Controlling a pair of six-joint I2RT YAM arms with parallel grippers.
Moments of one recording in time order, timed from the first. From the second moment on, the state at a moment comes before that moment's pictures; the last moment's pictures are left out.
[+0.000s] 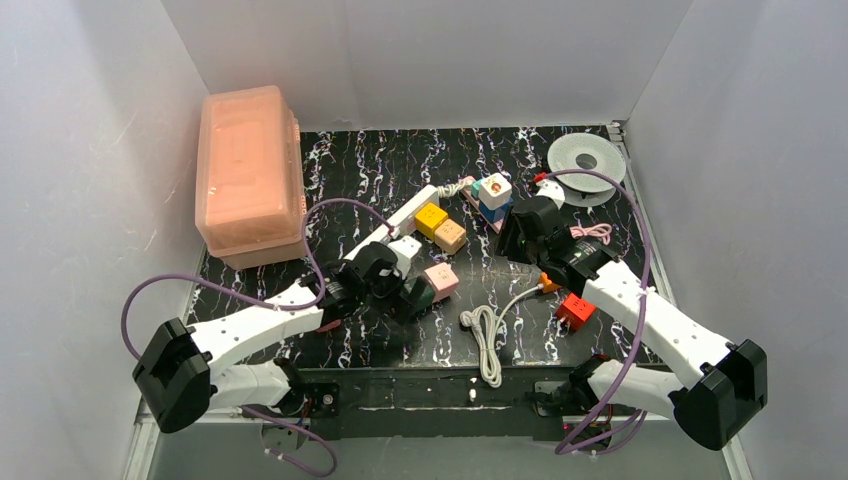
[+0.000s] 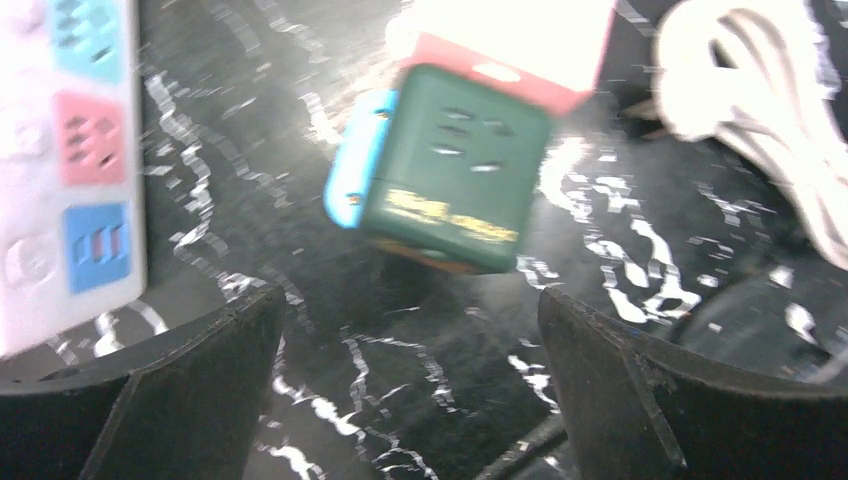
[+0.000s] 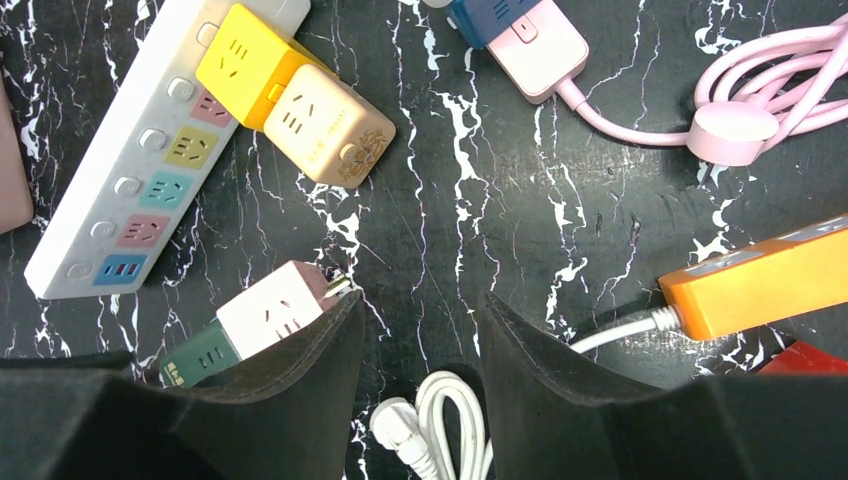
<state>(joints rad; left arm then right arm) -0.85 1.18 0.72 -0.43 -0.09 -0.19 0.65 1.11 0.94 -0.56 0.30 0.68</state>
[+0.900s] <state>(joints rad) -0.68 1.34 0.92 -0.34 0.55 0.54 0.63 1.05 0.80 -0.37 0.08 0.49</state>
